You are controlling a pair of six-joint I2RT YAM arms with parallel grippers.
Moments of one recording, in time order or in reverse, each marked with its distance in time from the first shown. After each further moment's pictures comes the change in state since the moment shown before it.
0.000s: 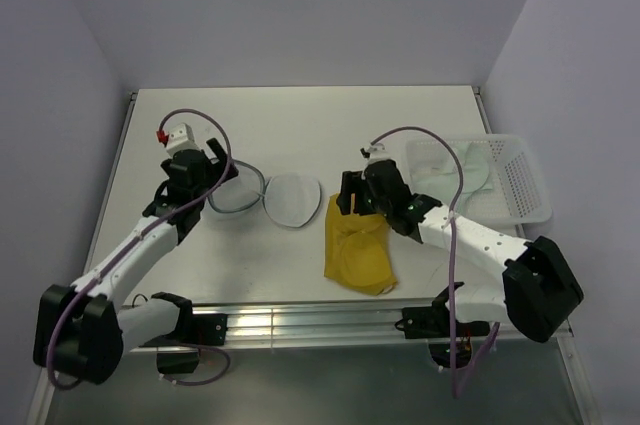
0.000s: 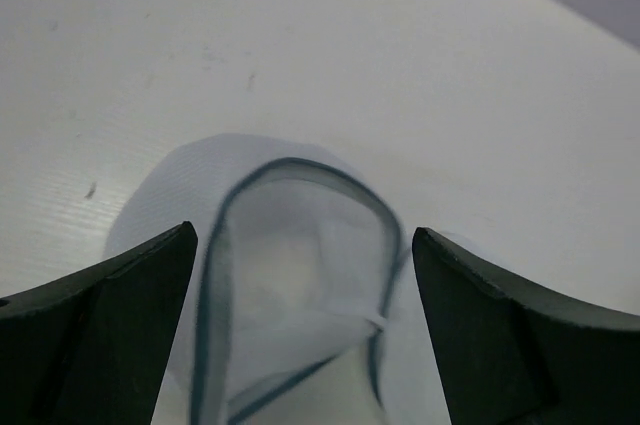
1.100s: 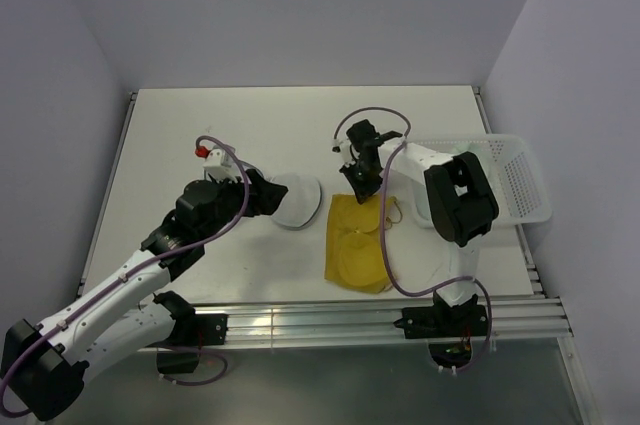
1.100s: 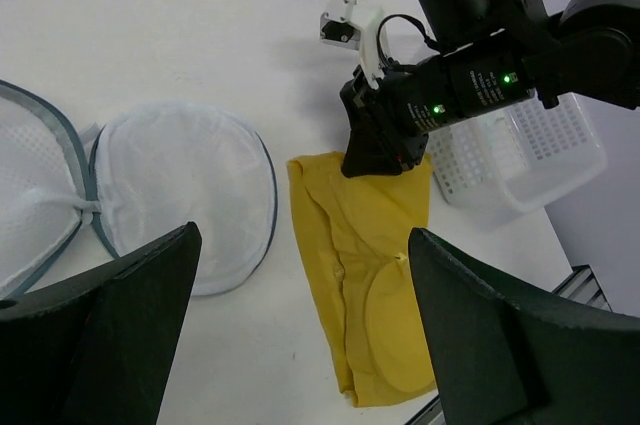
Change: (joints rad) left arm -0.361 -0.295 -0.080 0.022 0.280 -0.065; right arm -0.214 0.697 0.641 -0.613 -0.233 -0.625
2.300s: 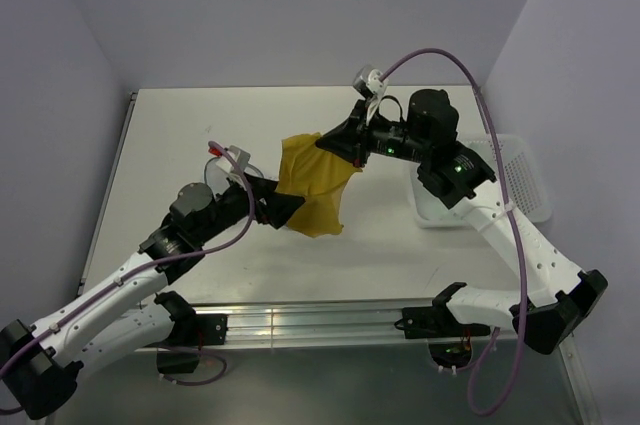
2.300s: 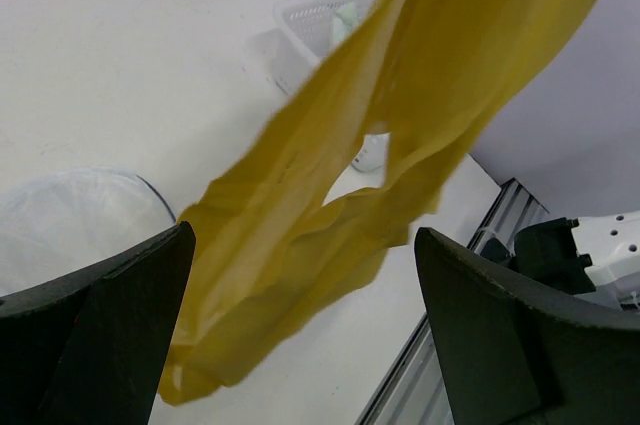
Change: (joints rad) left arm -0.068 -0.032 0.026 0.117 0.228 0.133; right arm 0.149 -0.757 -0.004 0.440 -0.457 0.244
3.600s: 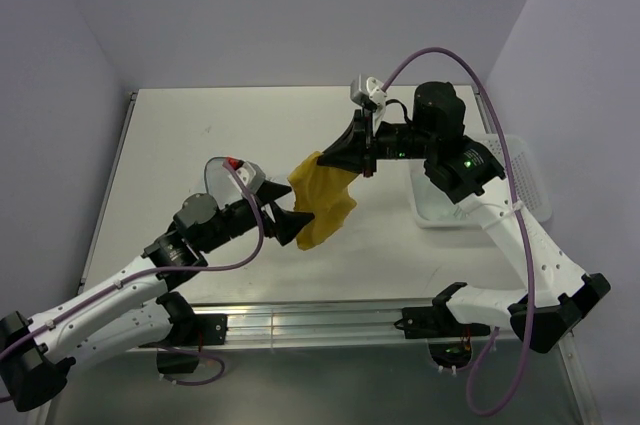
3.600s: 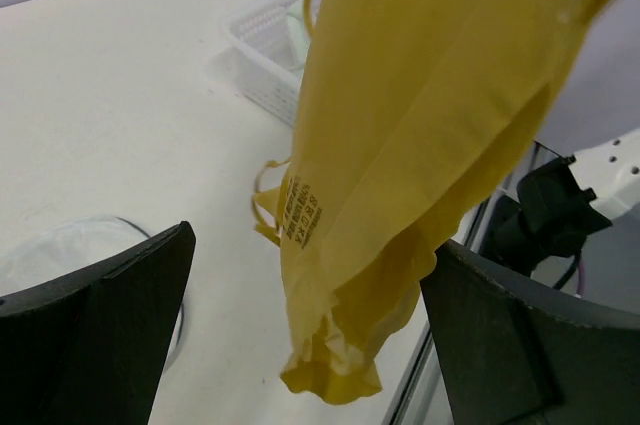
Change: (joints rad) left arm -0.130 -0.007 -0.023 0.065 -0.021 0.199; right arm -0.029 0.011 0.101 -0.141 -0.314 -0.144
